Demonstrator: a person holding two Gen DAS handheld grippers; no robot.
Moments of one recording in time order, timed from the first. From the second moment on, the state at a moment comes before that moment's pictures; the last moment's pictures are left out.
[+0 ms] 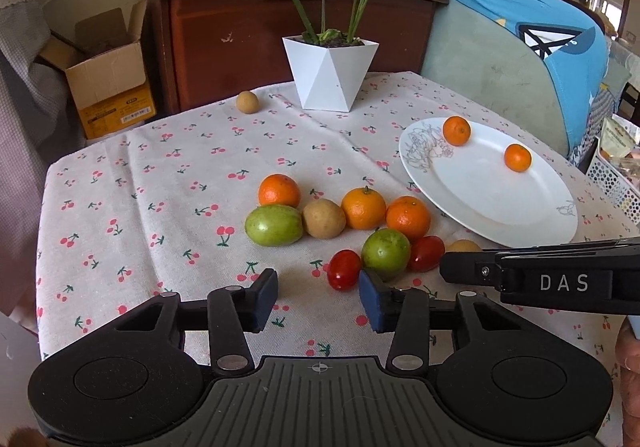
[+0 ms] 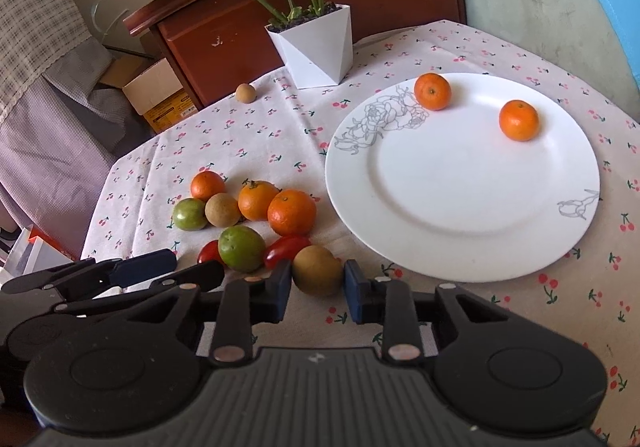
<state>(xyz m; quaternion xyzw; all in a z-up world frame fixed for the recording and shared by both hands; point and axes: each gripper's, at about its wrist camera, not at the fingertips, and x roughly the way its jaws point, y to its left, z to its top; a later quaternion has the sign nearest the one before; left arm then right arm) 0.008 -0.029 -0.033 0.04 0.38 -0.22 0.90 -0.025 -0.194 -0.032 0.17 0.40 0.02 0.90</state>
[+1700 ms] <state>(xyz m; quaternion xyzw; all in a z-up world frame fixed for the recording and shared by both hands) 0.026 -0.087 -0.002 -0.06 0.34 -0.26 0.90 -0.037 -0.265 0.011 0.23 0.32 -0.07 0.92</state>
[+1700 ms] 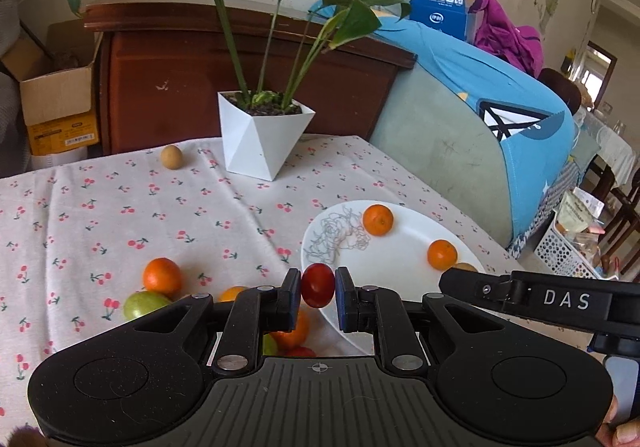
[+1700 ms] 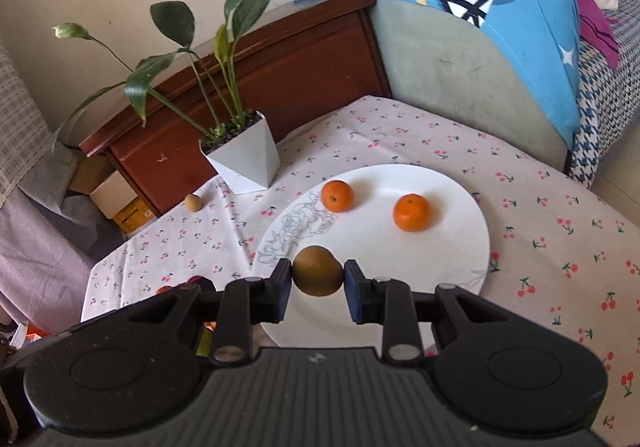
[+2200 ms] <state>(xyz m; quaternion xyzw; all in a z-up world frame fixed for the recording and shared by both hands) 0.026 -0.122 -0.025 -0.03 0.37 -0.28 0.89 -0.040 -0.283 -0.012 0.28 0.36 -0.10 0.88</state>
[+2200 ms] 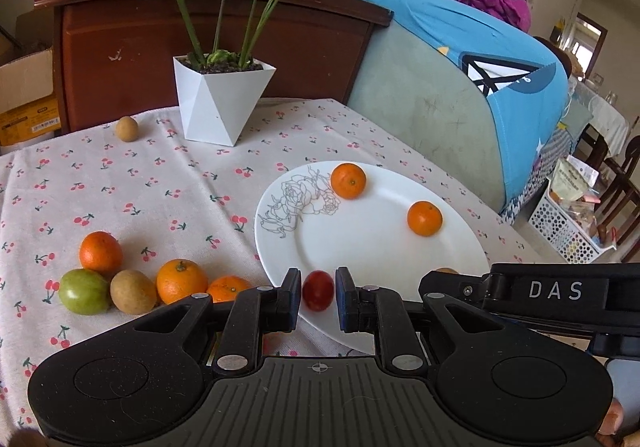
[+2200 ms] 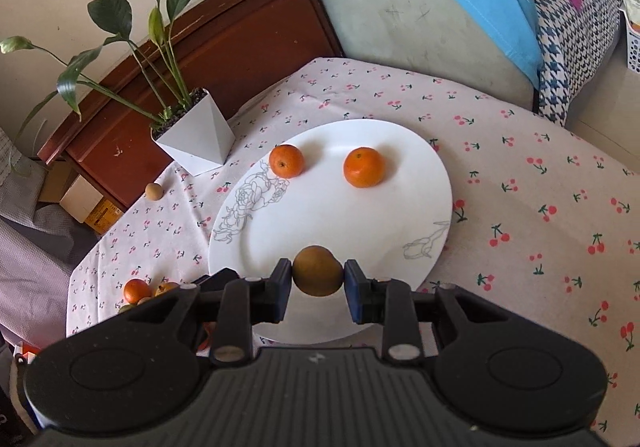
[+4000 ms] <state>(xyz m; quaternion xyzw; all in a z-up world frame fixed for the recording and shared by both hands) 0.026 -0.114 0.003 0.04 0.35 -0.21 0.91 -0.048 -0.279 0.004 0.28 0.33 -0.09 0.90</state>
